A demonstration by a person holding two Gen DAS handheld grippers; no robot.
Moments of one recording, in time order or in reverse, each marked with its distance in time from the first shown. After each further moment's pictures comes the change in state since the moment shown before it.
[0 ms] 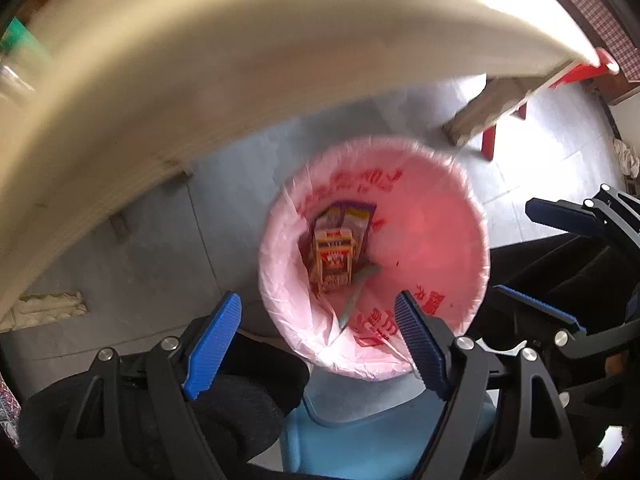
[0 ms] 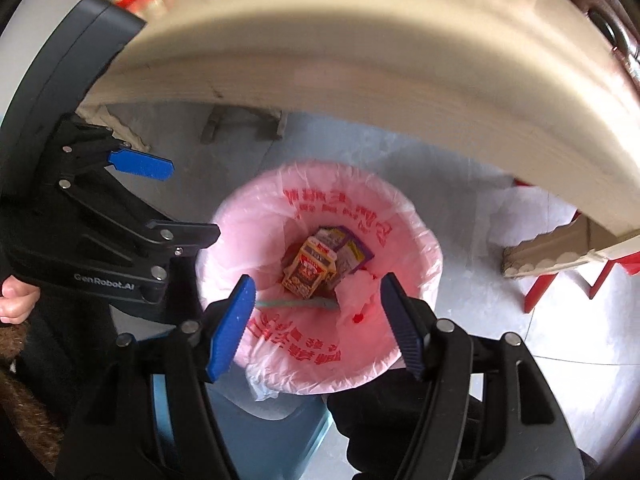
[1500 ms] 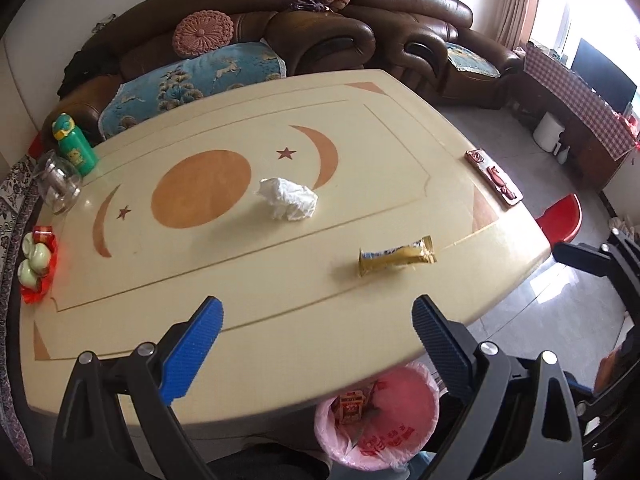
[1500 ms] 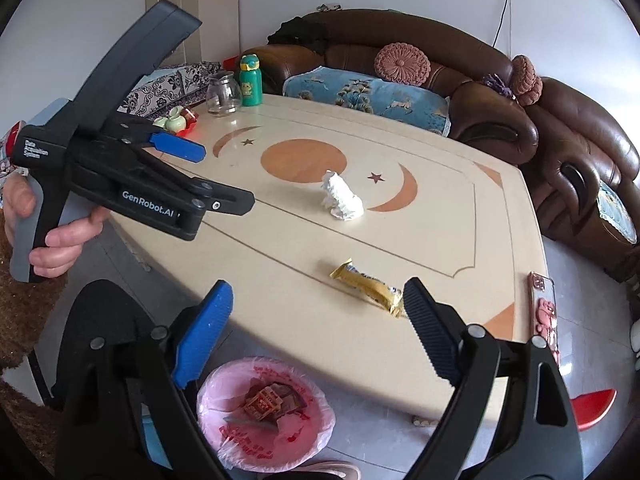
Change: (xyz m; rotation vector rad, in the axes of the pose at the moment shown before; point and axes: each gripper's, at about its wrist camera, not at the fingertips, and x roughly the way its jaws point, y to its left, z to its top) left arm -0.258 0.034 0.145 -0.031 -0.442 0.059; right arm -0.223 -0.020 0.136 -0.190 -0.444 -0.067
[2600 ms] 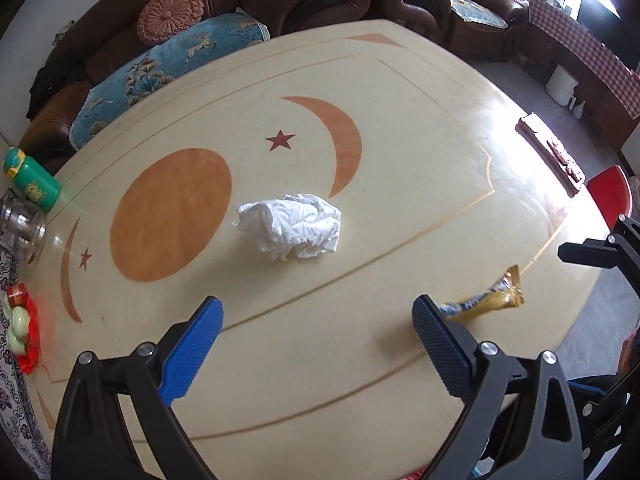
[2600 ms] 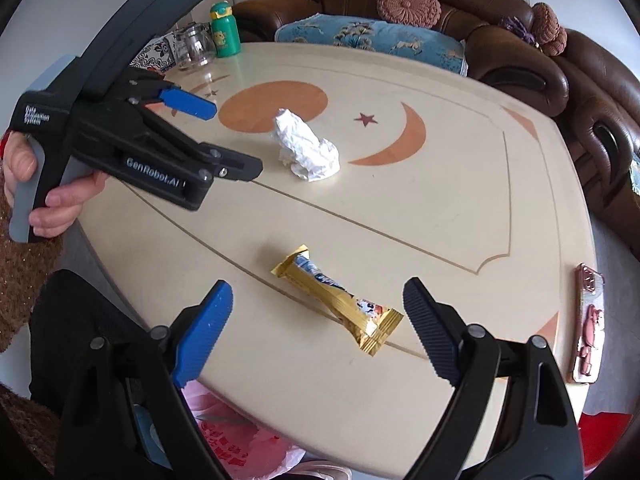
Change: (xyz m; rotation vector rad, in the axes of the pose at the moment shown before) left arm 0.161 0.017 0.070 0.124 0.132 0.045; right arm 0.140 -0.077 -0.001 0.037 0.177 0.075
